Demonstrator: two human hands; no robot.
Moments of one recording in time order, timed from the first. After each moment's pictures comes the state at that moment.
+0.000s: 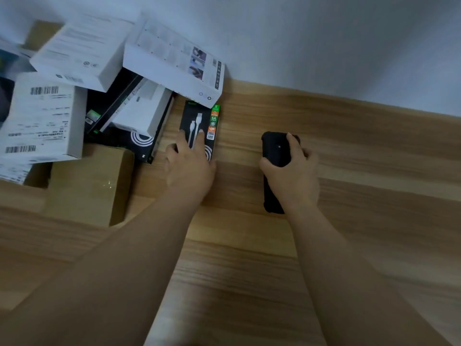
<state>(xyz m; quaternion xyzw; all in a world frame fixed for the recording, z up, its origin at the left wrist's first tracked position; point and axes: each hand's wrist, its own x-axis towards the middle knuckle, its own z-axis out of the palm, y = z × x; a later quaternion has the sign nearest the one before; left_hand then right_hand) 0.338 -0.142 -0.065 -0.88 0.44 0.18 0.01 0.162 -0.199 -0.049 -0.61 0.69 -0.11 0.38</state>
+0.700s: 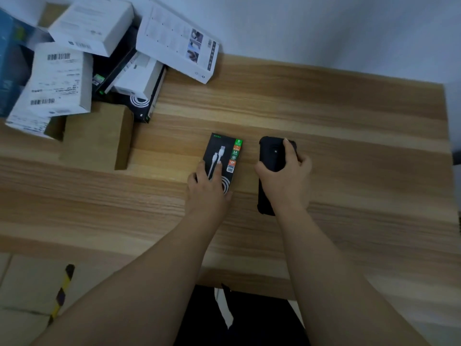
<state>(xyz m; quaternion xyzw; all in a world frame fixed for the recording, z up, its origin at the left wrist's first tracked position) 0.217 -0.010 -0.058 -0.84 0.49 0.22 0.03 0.085 -0.088 -0.017 -0.58 0.71 -0.13 0.38</state>
